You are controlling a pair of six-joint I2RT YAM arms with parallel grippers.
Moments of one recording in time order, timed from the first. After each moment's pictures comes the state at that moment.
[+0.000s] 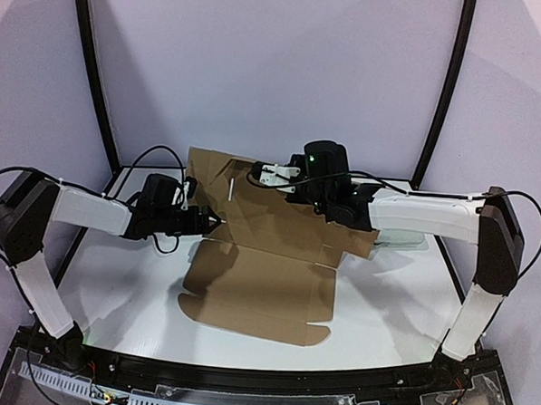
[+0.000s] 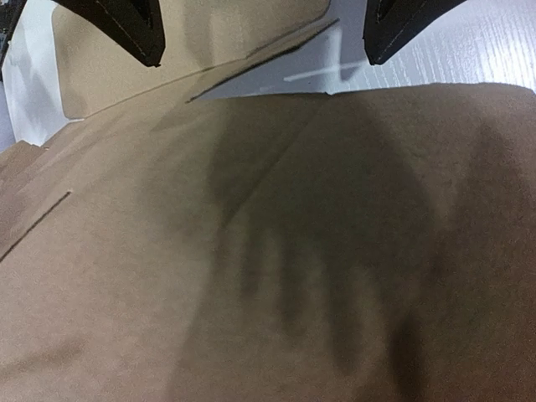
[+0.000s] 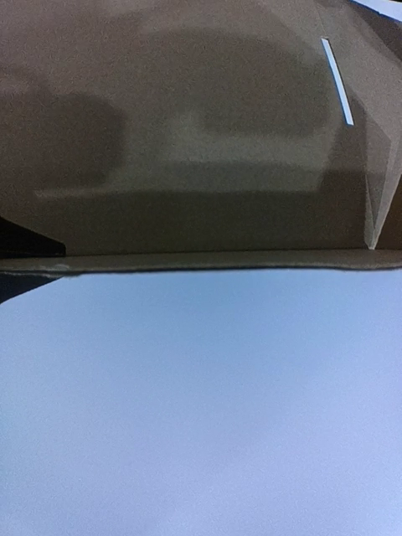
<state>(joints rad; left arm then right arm) -0.49 1.72 0.90 0.22 0.20 -0.46 0.84 1.77 1.33 0.19 0.45 -1.16</state>
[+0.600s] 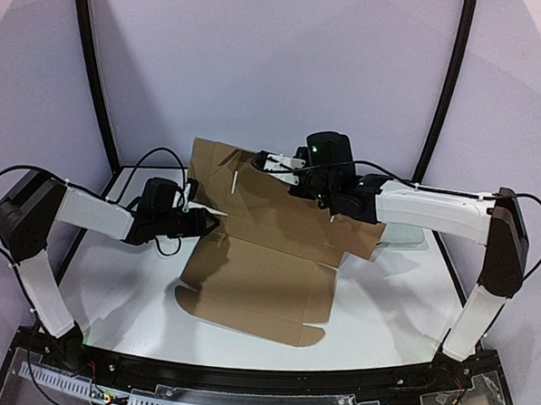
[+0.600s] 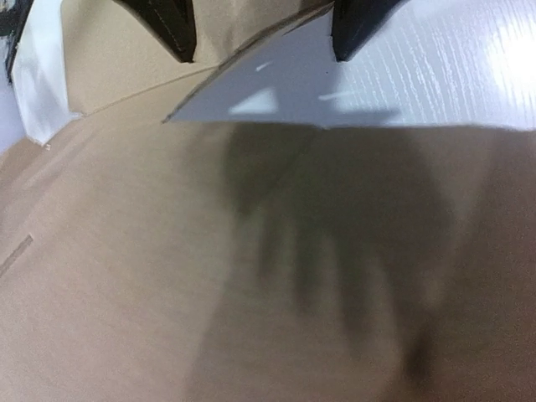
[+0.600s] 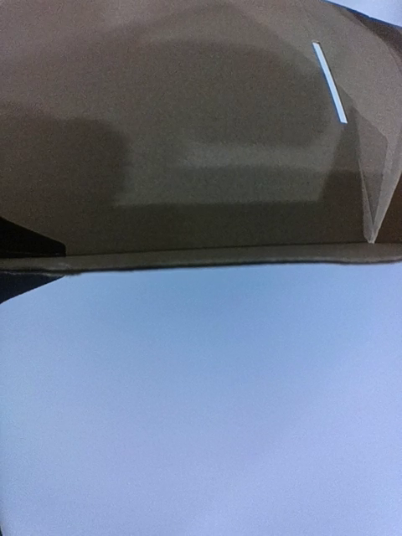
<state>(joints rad) -0.49 1.75 0.86 0.34 0.24 -0.47 0.84 1.74 1.38 0.07 0.48 -1.07</state>
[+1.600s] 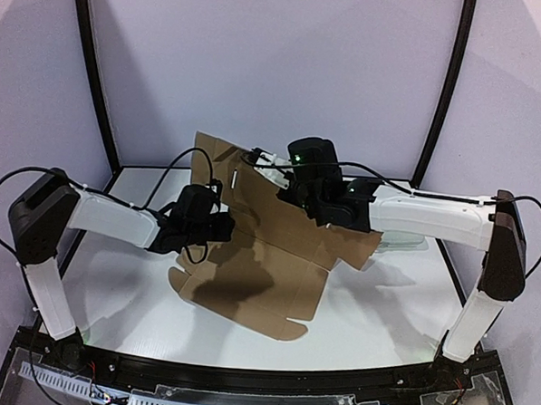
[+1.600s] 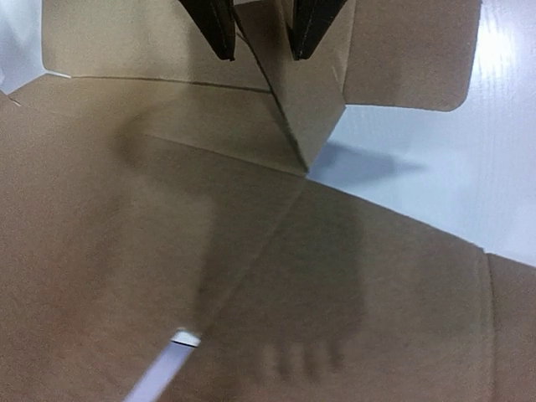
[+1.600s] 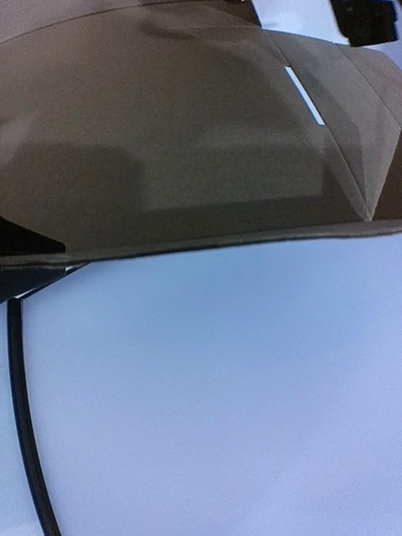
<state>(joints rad) -0.73 1.81 0.98 0.27 -0.20 -0.50 0.96 1.74 1.41 0.00 0.69 -0.86</state>
